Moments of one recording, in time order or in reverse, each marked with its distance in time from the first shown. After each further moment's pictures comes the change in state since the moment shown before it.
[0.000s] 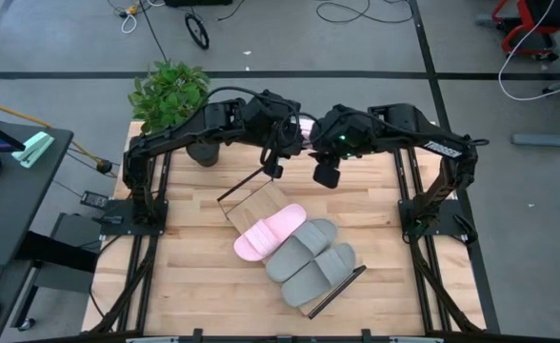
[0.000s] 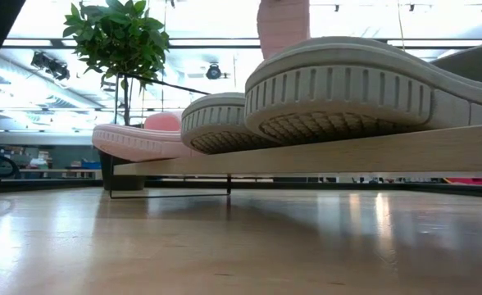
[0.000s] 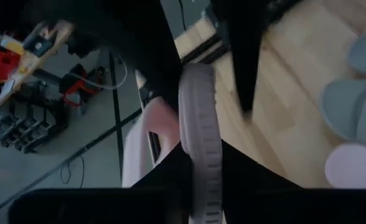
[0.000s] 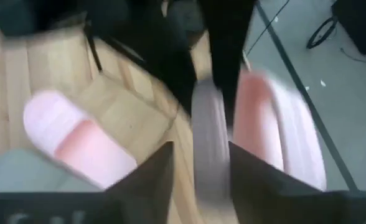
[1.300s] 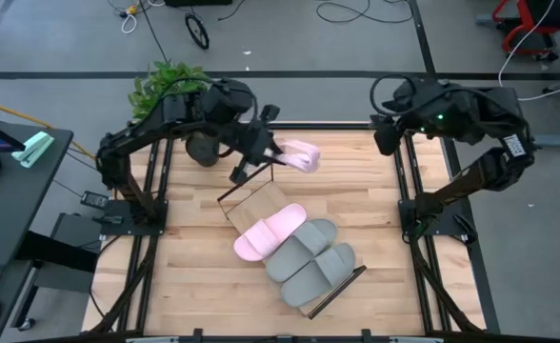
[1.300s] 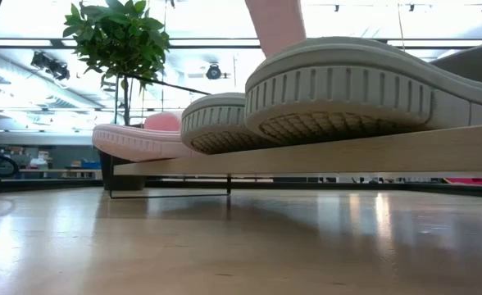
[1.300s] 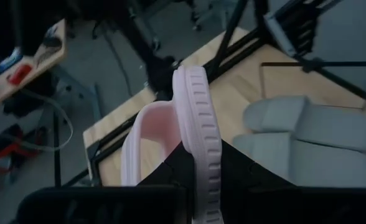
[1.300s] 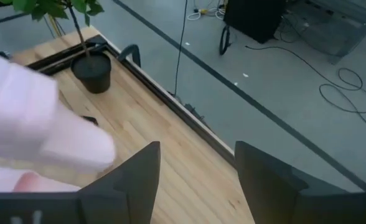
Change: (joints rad) left arm -0.018 -0.158 0.001 -0.099 0.380 -0.060; right arm -0.027 -0.309 0.001 -0.183 0.311 0.296
